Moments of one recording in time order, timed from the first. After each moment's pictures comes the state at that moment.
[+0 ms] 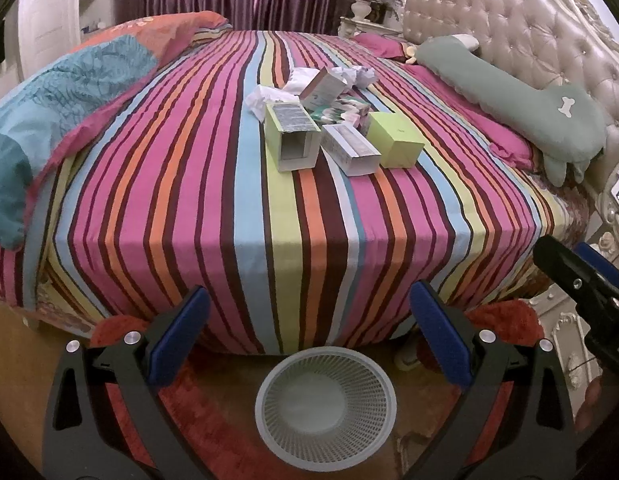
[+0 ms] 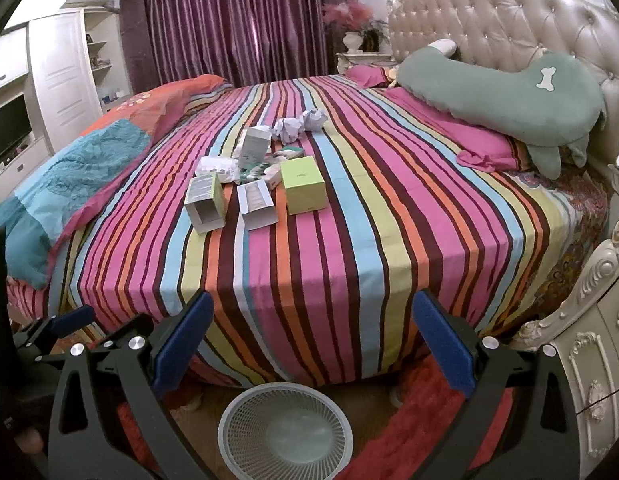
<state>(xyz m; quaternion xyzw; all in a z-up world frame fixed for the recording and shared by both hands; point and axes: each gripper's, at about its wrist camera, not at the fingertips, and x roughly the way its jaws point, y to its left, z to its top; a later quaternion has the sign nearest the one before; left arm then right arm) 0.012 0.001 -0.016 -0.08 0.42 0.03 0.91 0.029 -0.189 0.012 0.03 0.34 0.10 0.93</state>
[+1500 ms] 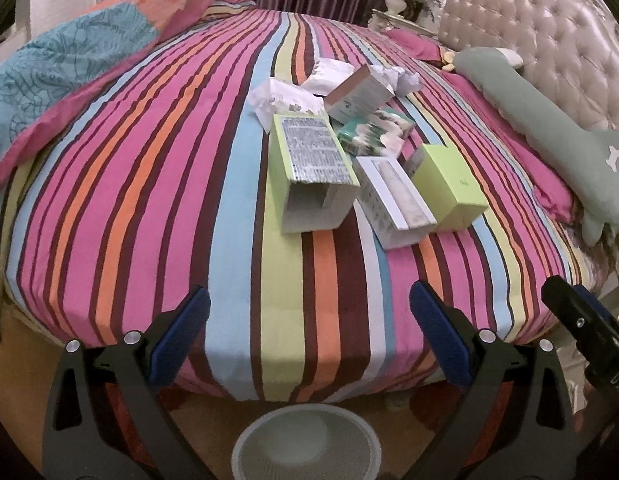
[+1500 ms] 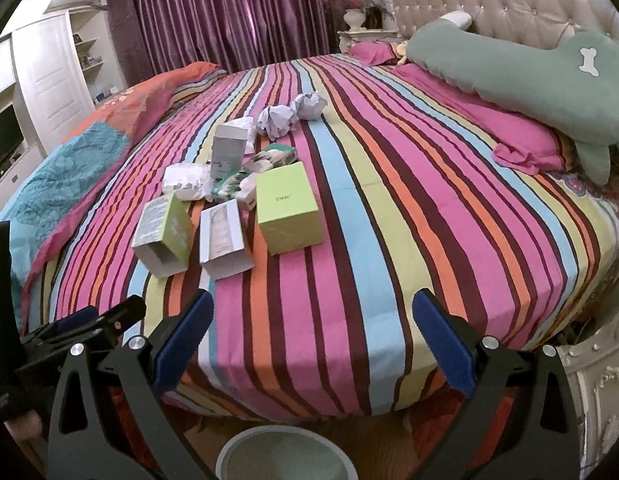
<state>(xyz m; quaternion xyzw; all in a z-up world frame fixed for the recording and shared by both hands) 0.142 0.031 -0.042 -0.14 0.44 0.06 0.89 0.146 -0.189 -0.015 0.05 0.38 0.12 0.92</state>
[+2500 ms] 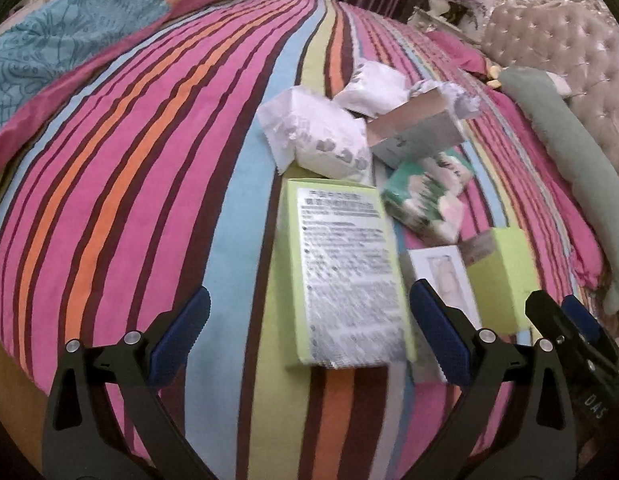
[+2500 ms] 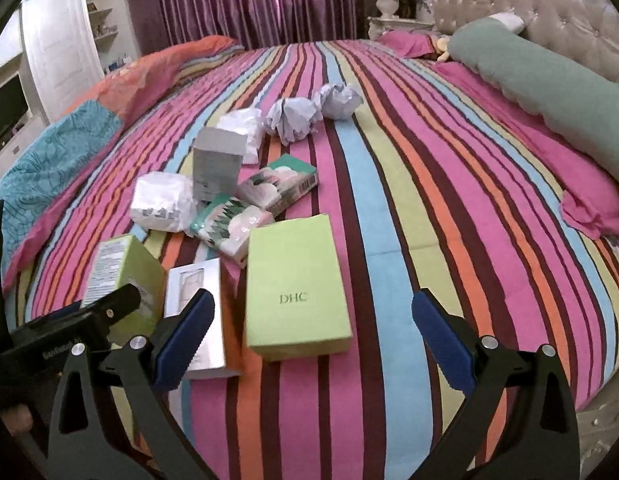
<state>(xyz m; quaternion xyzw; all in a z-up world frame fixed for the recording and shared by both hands) 0.247 0.066 -0.062 -0.18 0.46 0.11 0.86 0.258 -0.146 -0.033 0.00 0.41 0.15 0.90</state>
